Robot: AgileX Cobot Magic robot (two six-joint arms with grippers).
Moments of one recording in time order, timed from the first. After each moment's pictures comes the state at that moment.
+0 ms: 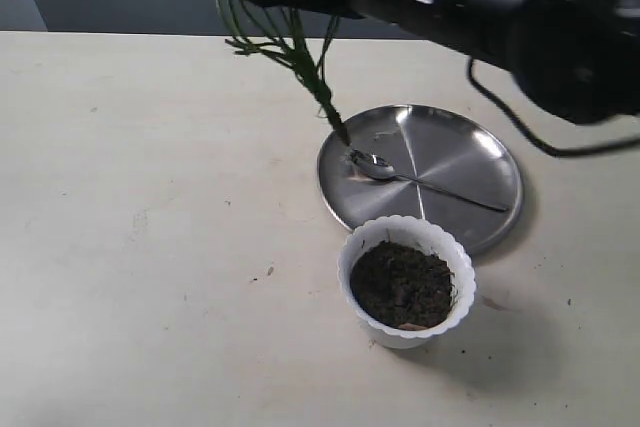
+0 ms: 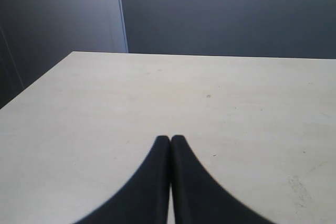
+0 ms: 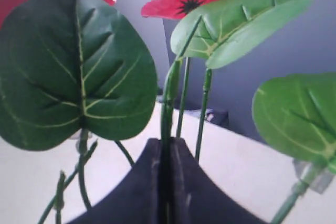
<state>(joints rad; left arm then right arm) 0.00 0.00 0.00 0.58 0.29 -0.57 0.83 1.50 -1.01 -0.09 -0.29 0.22</state>
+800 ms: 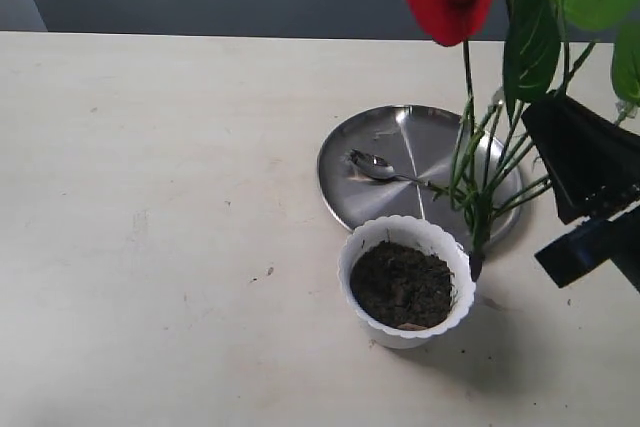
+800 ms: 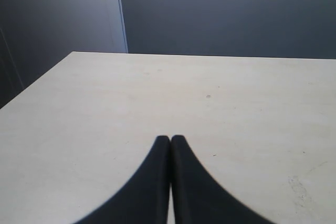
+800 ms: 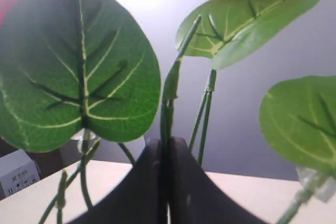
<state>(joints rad) 0.00 0.00 0.00 0.58 0.29 -0.57 0.83 1.03 -0.02 0.14 -1.19 0.12</state>
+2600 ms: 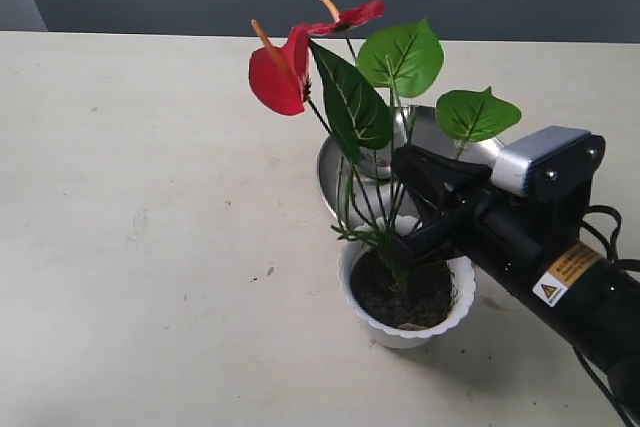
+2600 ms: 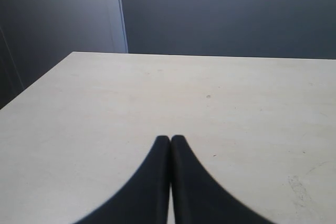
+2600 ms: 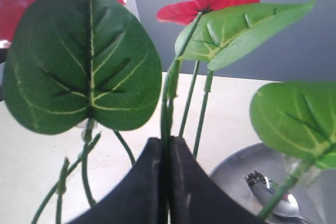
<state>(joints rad) 0.00 0.00 0.00 0.58 0.29 -0.57 0.83 1.61 -0.19 0.05 -1.28 0.18</state>
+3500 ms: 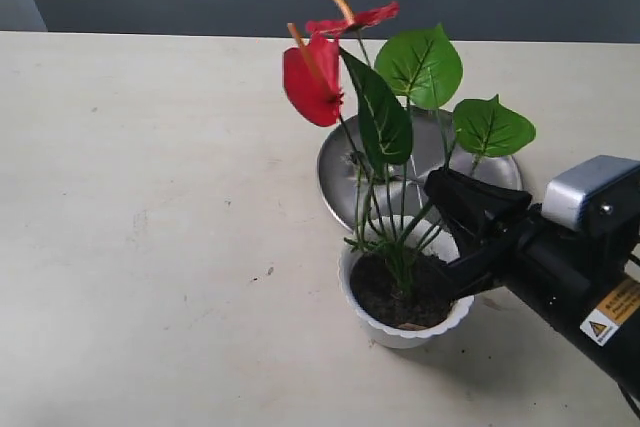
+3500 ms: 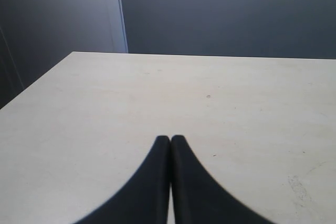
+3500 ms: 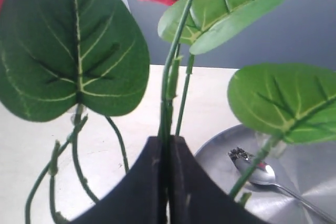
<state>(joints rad) 0.00 0.00 0.00 0.58 0.29 -0.57 0.83 1.54 -0.06 0.08 -1.29 0.19</state>
